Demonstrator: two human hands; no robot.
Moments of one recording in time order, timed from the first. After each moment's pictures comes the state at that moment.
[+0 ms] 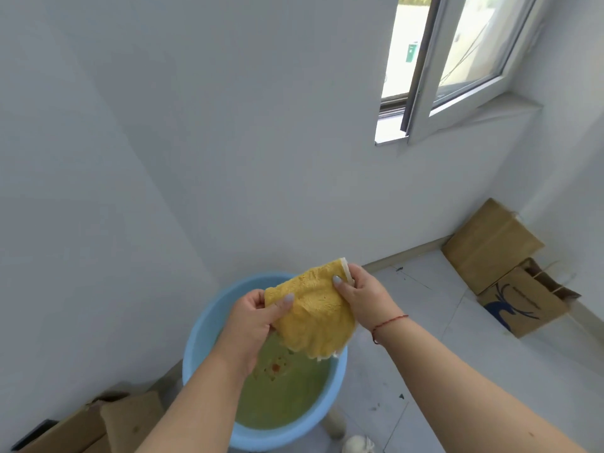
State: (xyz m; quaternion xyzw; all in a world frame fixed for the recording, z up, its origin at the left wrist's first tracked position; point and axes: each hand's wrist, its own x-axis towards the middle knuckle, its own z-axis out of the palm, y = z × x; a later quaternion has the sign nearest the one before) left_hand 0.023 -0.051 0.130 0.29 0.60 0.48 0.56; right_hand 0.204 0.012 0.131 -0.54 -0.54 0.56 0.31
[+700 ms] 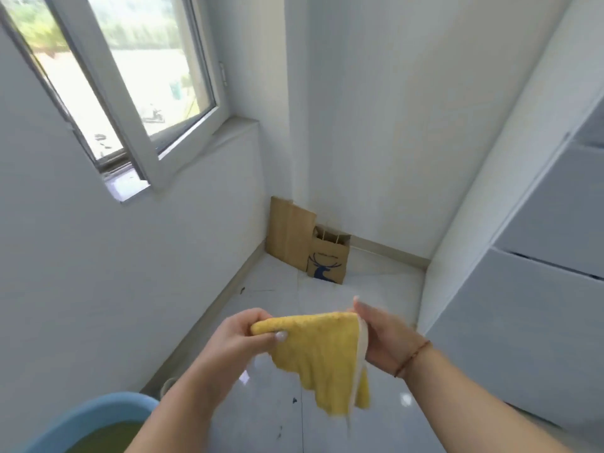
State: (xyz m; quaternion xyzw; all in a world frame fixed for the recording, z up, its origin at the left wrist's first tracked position) left_hand 0.283 -0.009 0.146 0.64 0.37 0.16 0.66; right_hand 0.491 -0.133 0.143 -0.52 -0.28 0.61 0.53
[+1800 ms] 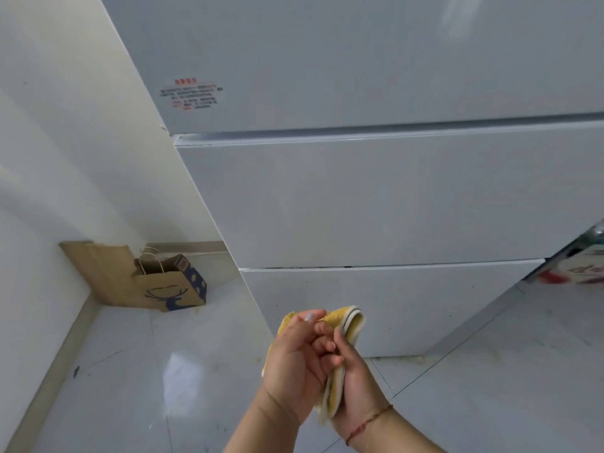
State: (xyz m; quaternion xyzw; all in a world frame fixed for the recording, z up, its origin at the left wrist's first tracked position) left_hand 0.803 -0.282 0.086 0.27 0.33 0.06 0.90; right_hand 0.827 -0.353 0.036 -0.26 0.15 0.41 0.86
